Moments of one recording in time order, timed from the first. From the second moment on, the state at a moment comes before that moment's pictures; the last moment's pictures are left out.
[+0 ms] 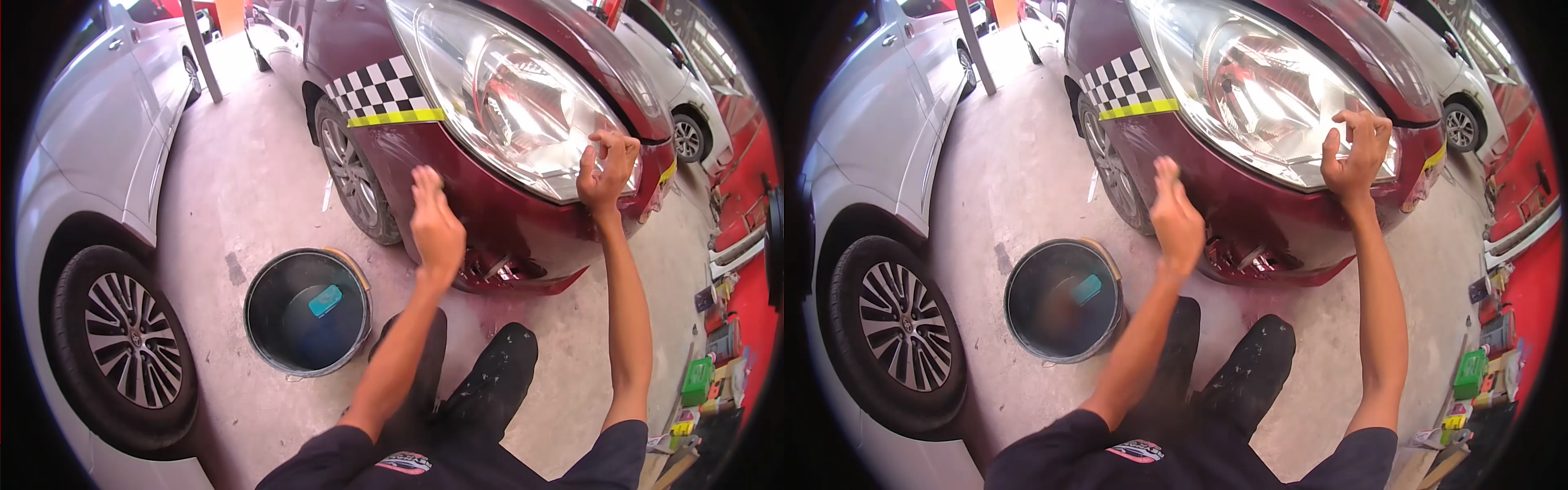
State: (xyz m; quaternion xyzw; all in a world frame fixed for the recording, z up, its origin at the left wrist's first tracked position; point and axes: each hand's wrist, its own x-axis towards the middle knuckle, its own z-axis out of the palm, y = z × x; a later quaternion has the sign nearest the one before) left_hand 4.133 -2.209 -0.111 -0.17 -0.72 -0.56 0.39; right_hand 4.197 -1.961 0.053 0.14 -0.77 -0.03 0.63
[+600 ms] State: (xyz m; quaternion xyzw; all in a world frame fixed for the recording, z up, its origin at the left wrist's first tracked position) left_hand 4.063 -2.237 -0.081 -0.11 -0.73 -0.56 0.37; right_hand 4.197 -1.961 0.052 0.13 -0.77 -0.02 0.62
